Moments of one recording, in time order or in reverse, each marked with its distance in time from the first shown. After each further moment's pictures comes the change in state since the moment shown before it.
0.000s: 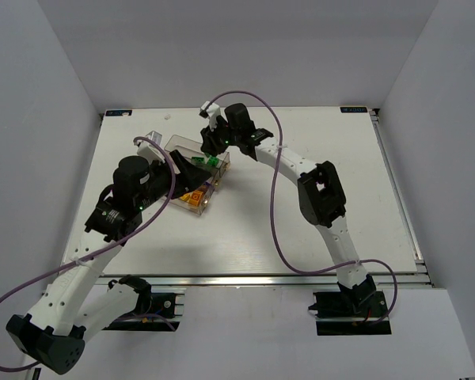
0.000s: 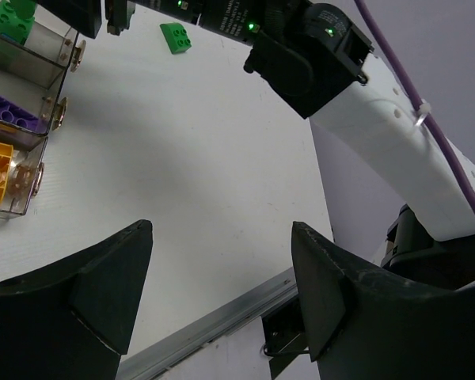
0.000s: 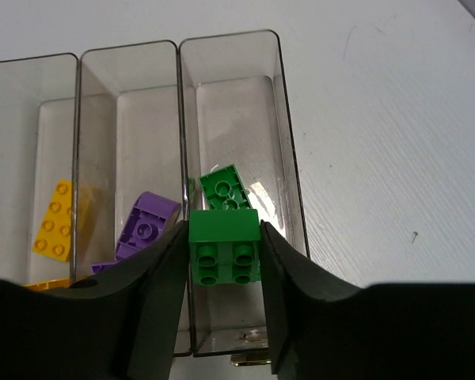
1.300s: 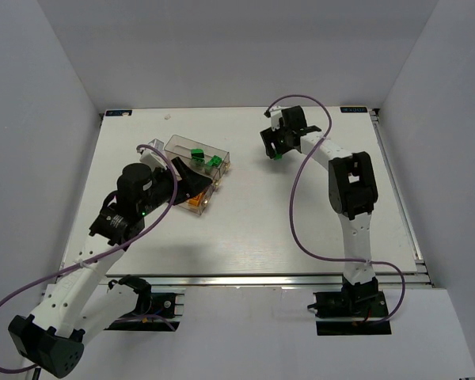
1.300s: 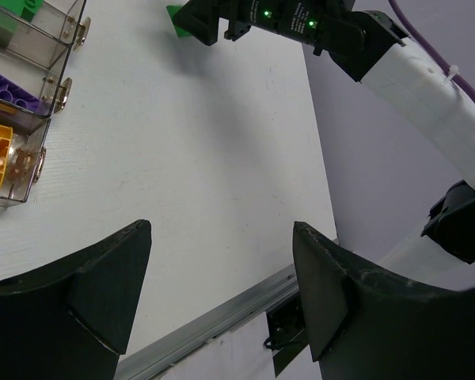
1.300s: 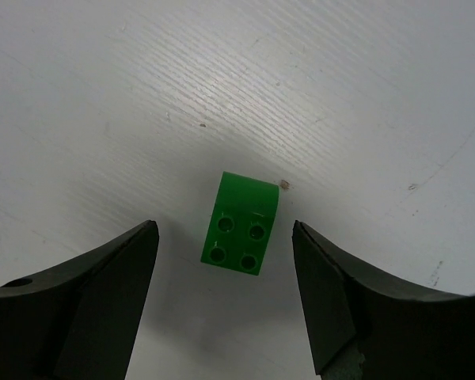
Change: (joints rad) left arm 0.000 -0.031 -0.103 0.060 0.013 -0.019; right arm -0.325 -0.105 -0.290 -0.146 0.259 -0.048
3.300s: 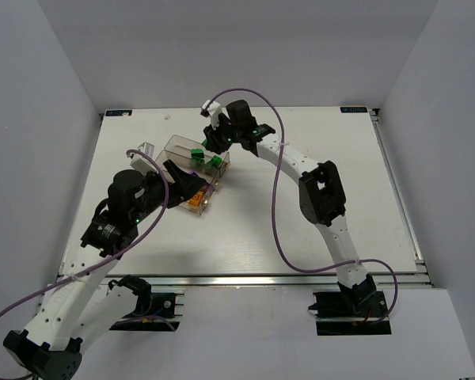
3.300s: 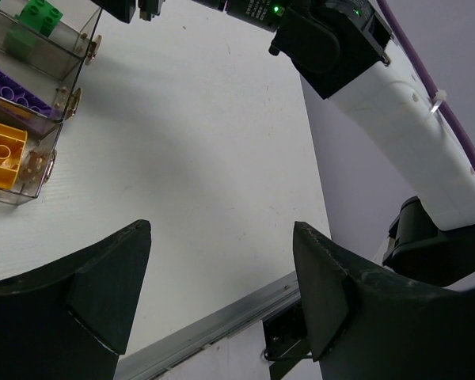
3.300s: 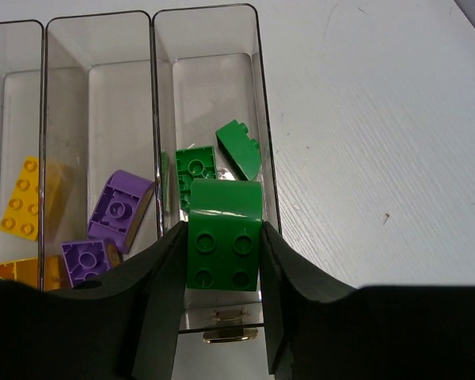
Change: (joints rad) left arm 0.000 -0.086 0.000 -0.044 -0.053 -0.015; right arm 0.314 0.130 0.360 0.033 -0.240 -0.034
